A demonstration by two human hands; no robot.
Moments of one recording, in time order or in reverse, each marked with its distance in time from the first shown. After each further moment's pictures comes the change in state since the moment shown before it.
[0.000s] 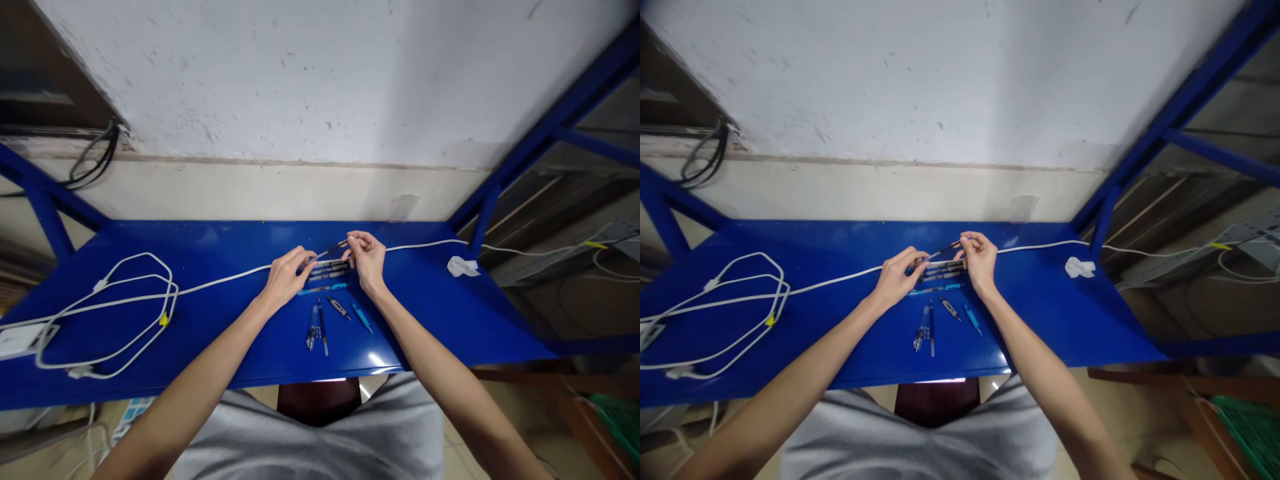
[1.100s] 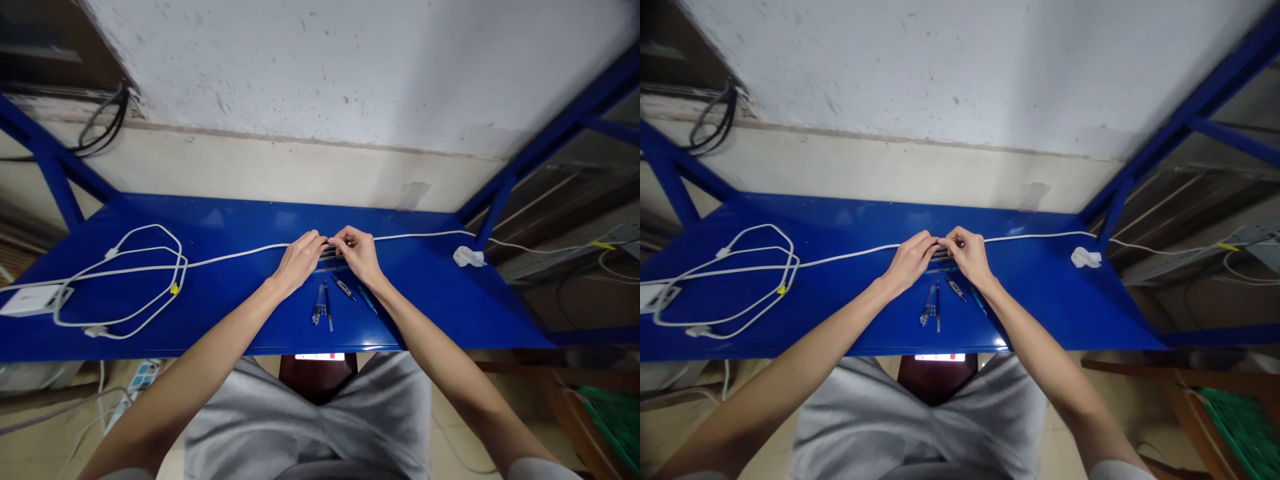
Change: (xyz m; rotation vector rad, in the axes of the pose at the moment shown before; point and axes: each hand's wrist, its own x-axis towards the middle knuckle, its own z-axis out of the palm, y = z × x) left_hand -0.005 0.012 0.008 0.155 -0.051 0.076; right_hand -0.027 -0.007 0.013 -0.463 -0.370 -0.167
